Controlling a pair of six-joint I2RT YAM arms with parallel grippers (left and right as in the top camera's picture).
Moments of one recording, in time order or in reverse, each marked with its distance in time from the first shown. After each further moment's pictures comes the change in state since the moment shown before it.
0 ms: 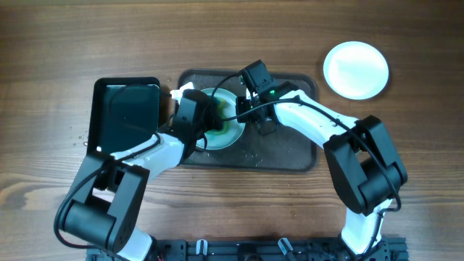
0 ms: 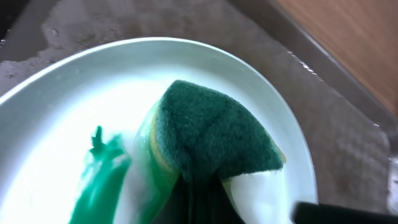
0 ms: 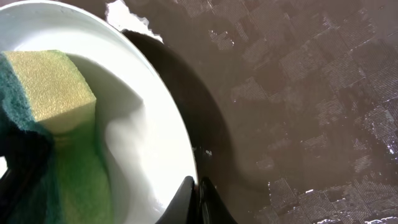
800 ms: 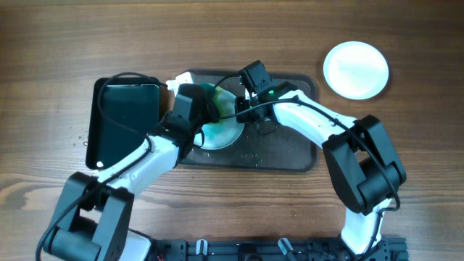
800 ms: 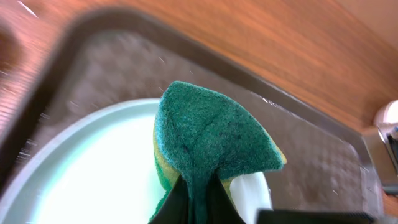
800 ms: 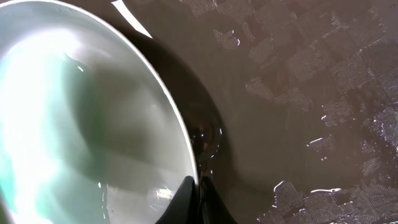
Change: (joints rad) left arm -0.003 -0.127 0.026 -0.057 -0.053 0.084; right arm 0.004 0.006 0.004 0.001 -0.001 0.000
